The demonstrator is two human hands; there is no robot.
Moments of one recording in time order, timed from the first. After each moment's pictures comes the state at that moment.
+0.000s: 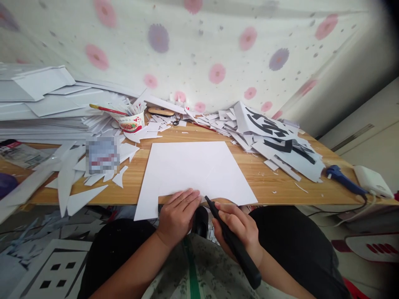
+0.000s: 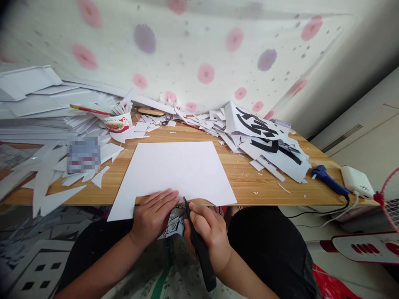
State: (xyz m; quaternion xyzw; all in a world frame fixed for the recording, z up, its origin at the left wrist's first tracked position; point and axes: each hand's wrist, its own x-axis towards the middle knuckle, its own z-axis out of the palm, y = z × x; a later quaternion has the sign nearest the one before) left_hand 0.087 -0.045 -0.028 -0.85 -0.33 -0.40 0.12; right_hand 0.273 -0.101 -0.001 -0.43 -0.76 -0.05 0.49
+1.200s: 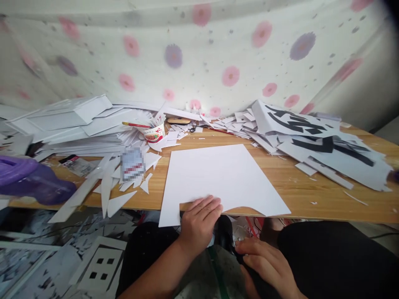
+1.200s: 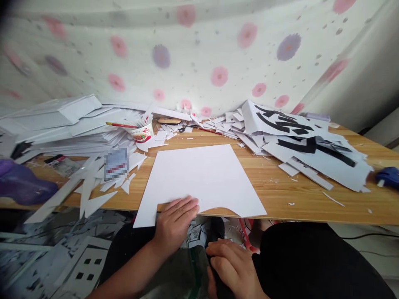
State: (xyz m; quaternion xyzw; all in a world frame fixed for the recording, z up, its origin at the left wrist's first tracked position) left_hand 0.087 -0.045 -0.029 -0.85 -0.34 -0.40 0.10; right_hand 0.275 -0.122 -0.032 -0.35 -0.79 0.01 0.51
